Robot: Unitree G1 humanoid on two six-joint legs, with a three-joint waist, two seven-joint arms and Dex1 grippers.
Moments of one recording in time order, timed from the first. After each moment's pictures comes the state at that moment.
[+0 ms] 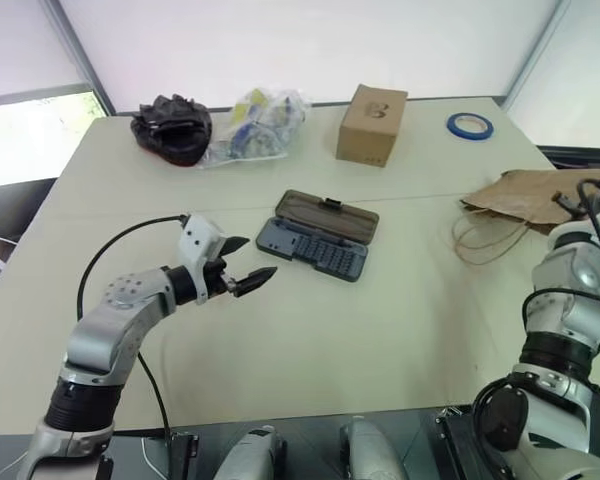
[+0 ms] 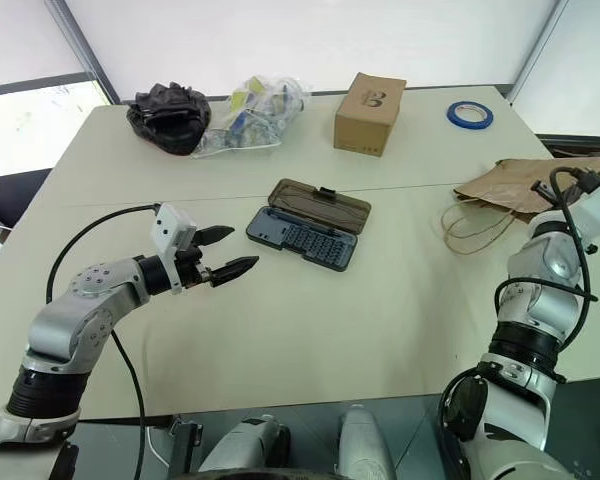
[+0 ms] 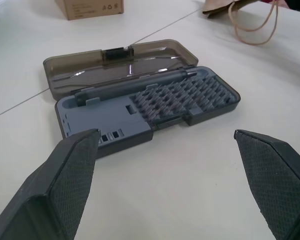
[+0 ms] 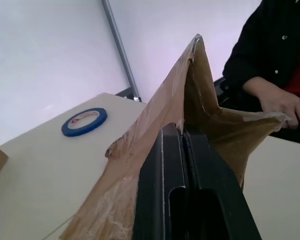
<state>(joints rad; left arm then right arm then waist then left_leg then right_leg) -0.29 0.54 0.01 -0.28 -0.47 0.60 -0.73 -0.55 -0.39 -0.62 0.28 0.31 0.16 -0.21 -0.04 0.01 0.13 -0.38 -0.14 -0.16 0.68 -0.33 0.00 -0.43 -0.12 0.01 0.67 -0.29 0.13</state>
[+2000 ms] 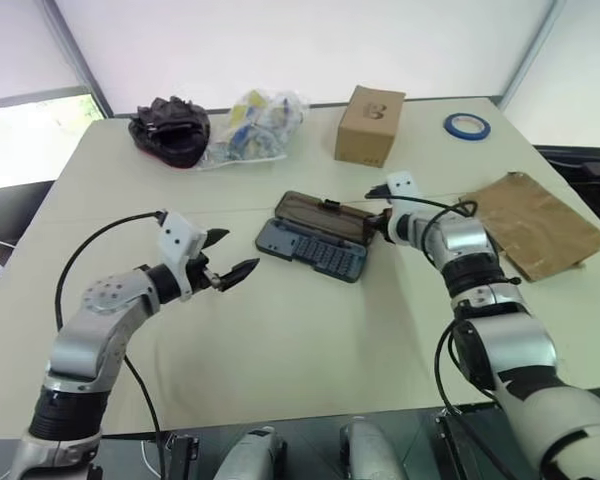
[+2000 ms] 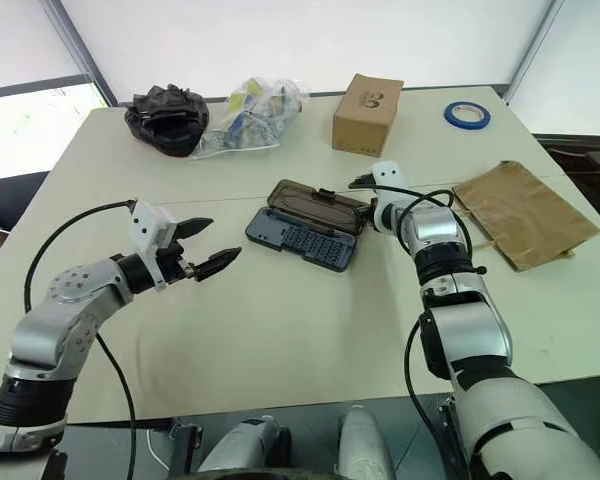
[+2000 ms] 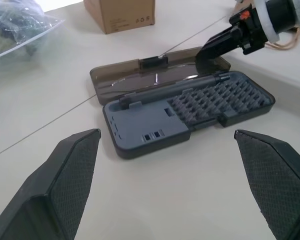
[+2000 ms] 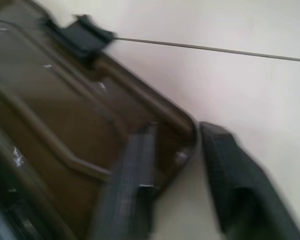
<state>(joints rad) -0.24 0.57 0.07 -0.28 -0.44 0.51 -0.68 -1.01 -0.35 0.04 0.83 0.16 0.68 0.38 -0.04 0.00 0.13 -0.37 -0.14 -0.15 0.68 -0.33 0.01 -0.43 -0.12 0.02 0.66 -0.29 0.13</state>
